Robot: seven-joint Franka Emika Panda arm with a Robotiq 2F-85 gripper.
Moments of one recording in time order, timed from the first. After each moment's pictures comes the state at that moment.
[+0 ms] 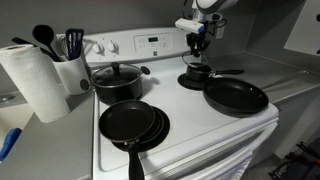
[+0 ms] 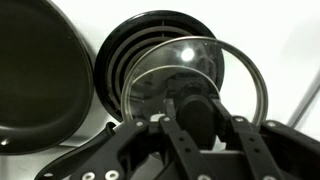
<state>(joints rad) 0.18 0.40 -0.04 -1.49 -0.12 2.04 1.63</state>
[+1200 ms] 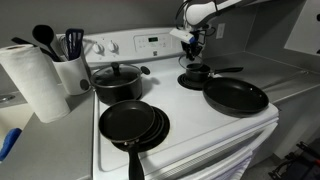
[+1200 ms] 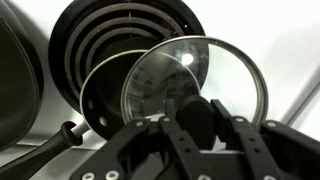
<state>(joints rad) 0.19 0.61 -0.06 -1.28 -0.21 2.03 1.66</state>
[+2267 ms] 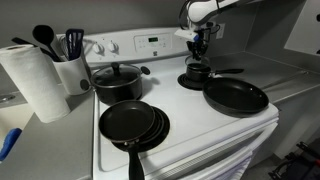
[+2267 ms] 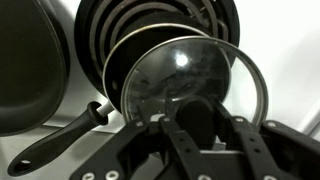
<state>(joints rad) 0.17 0.61 -0.08 -1.26 -0.20 1.91 1.66</state>
